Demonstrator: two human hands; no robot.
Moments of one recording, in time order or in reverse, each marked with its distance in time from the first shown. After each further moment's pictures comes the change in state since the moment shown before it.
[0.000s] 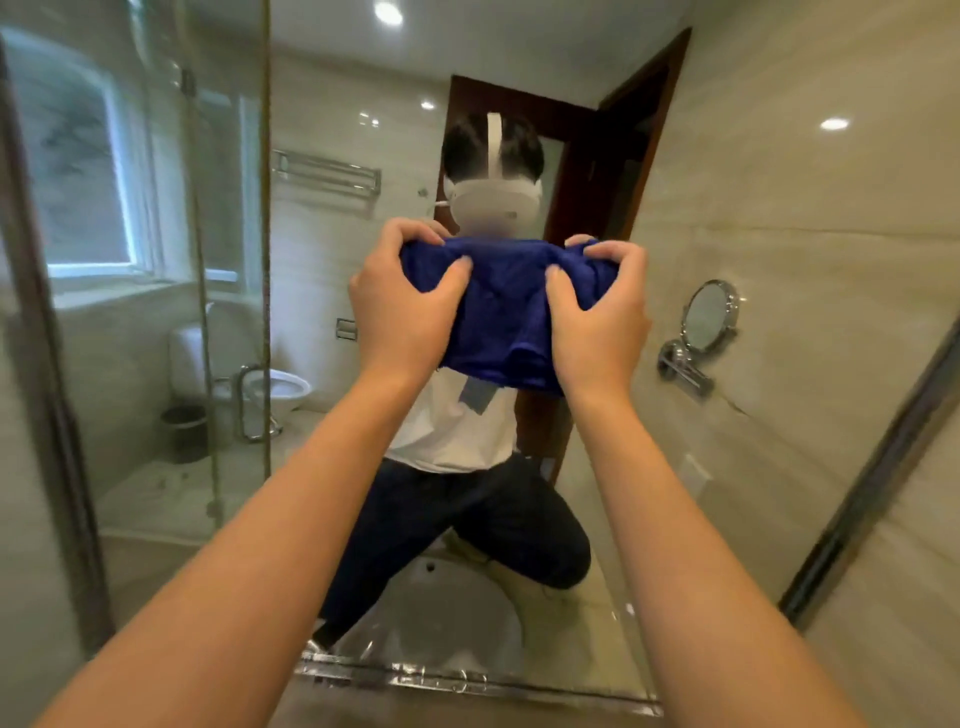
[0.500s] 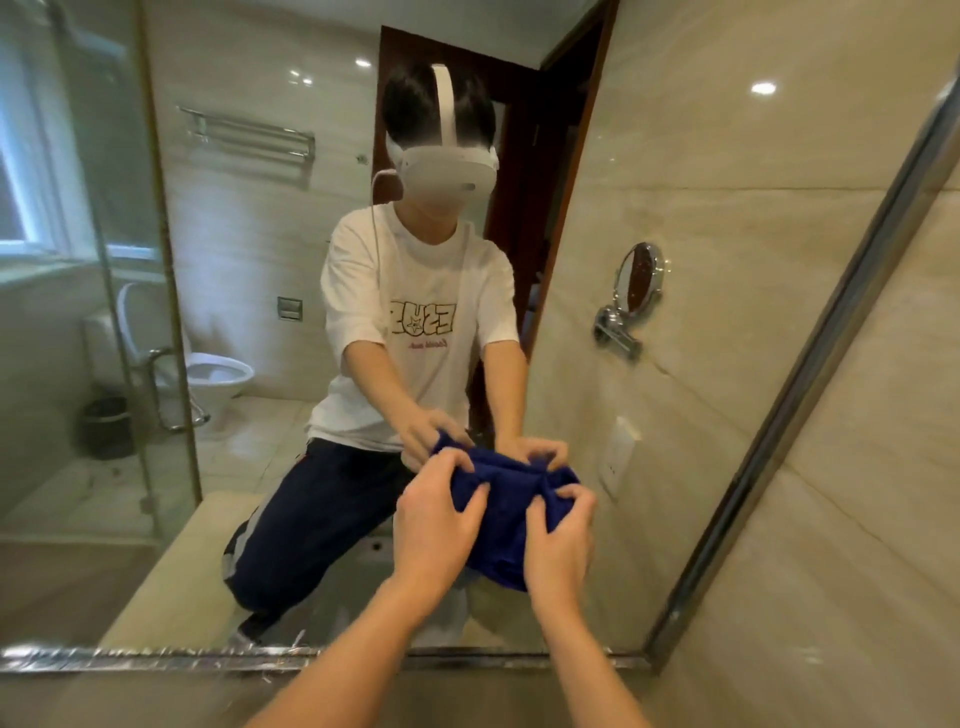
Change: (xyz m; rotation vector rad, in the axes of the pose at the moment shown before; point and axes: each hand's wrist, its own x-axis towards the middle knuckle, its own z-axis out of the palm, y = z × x) left_hand -0.208 -0.068 0.087 0.224 -0.426 -0.193; right_hand -0.150 0.178 -0.102 -0.273 -0.018 0.555
